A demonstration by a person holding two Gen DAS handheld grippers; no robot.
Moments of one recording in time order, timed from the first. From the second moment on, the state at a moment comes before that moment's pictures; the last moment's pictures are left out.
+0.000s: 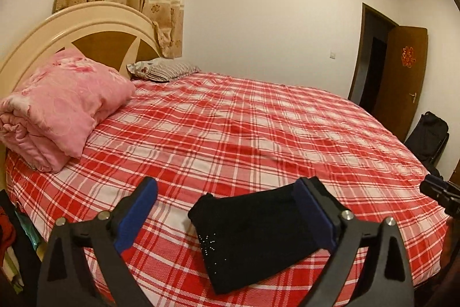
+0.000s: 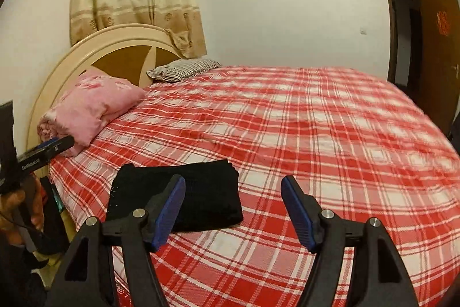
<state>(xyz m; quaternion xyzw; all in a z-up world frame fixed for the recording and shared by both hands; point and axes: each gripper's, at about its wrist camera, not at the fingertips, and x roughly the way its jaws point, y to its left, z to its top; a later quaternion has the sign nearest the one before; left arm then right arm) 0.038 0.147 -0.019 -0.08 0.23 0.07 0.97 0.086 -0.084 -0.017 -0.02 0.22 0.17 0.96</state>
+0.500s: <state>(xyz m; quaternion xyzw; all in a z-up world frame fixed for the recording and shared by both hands) 0.033 0.134 -0.017 -0.06 0.23 0.06 0.97 0.072 -0.085 -0.006 -0.02 0.19 0.17 0.97</state>
